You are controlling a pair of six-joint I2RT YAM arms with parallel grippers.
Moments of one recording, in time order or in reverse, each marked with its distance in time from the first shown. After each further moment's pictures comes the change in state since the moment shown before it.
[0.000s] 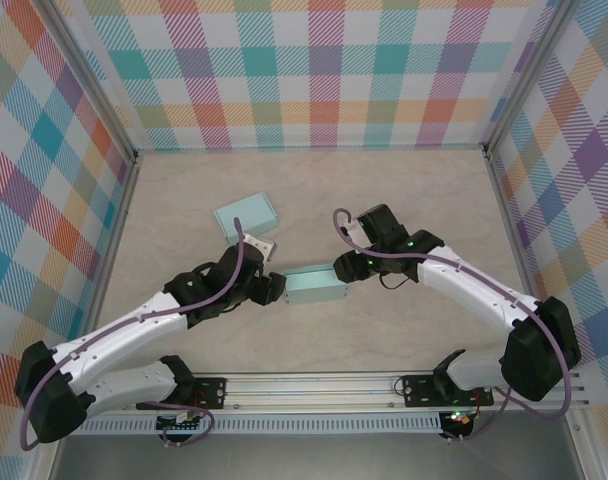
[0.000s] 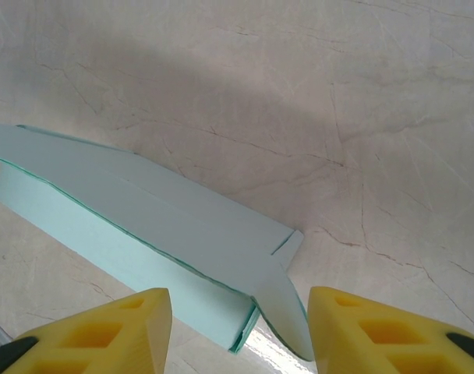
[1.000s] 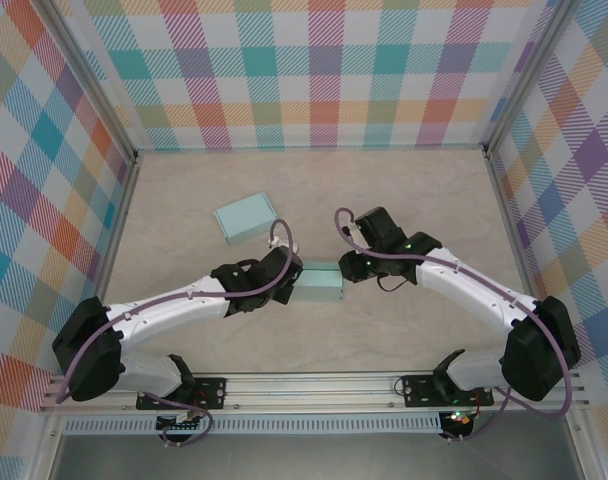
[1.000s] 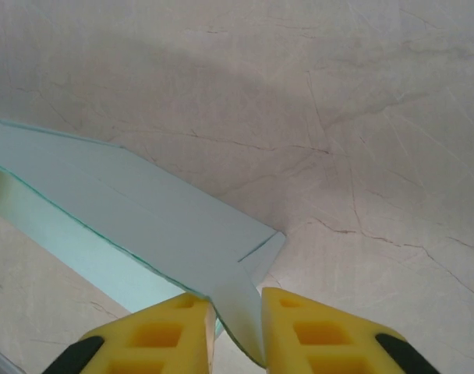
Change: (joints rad) left arm -0.108 0.275 0.087 0.021 -0.214 -0.059; right arm 0.013 0.001 -0.014 0.010 0.058 0.128
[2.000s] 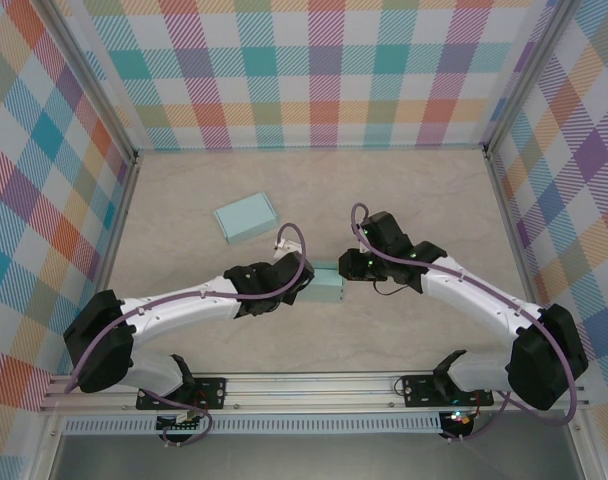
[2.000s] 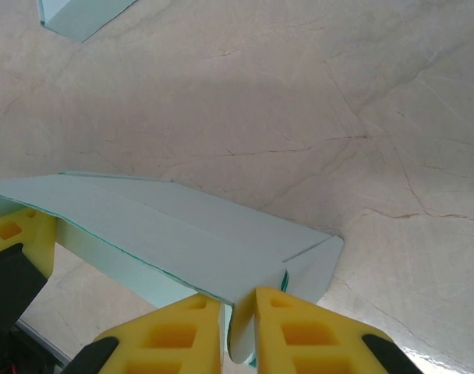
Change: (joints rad) left arm -0.061 0.066 0.030 -0.008 -0.120 -0.050; right arm -0.002 -0.055 -0.093 0.142 -0.071 0.302
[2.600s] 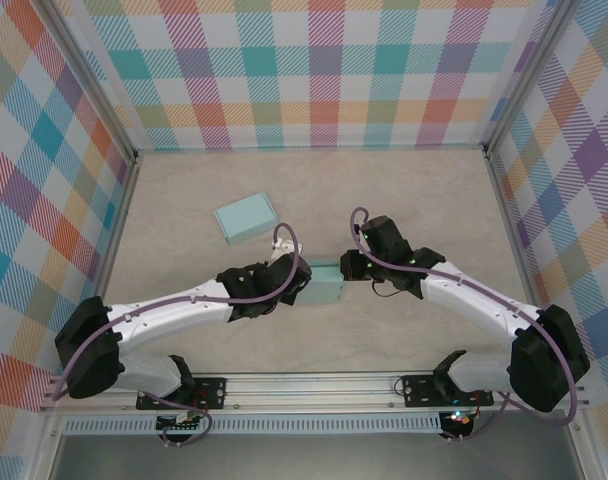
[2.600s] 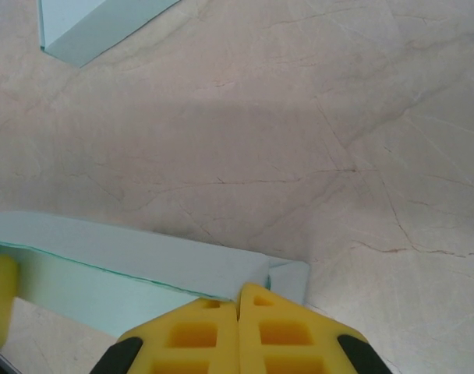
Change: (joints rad) left arm -0.019 -0.080 0.000 -0.007 -0.003 -0.030; right arm 0.010 -0.011 -0.062 0.103 0.061 -0.019
